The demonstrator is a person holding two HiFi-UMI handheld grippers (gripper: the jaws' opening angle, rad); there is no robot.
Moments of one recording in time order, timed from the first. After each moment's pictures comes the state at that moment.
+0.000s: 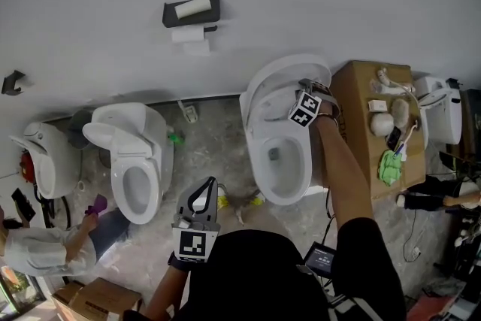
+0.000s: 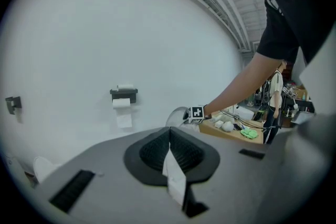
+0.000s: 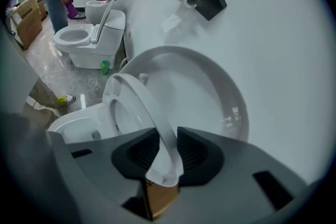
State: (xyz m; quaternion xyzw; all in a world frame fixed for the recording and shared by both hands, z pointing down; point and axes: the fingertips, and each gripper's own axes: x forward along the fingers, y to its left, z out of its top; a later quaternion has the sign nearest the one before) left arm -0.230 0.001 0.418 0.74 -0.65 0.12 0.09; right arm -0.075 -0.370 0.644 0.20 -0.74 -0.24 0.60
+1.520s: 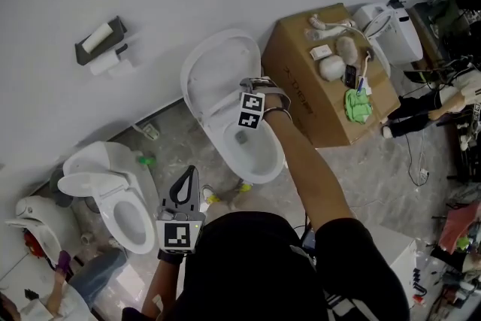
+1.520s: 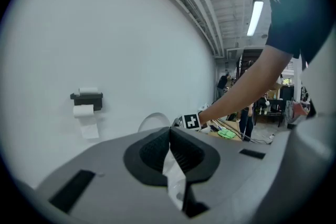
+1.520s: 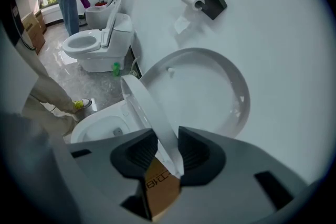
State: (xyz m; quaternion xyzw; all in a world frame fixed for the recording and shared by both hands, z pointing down) left arm -0.166 -0.041 0.415 0.83 -0.54 0.10 0.09; right arm -0.030 -0.277 0.641 0.19 -0.74 -0.18 0.62
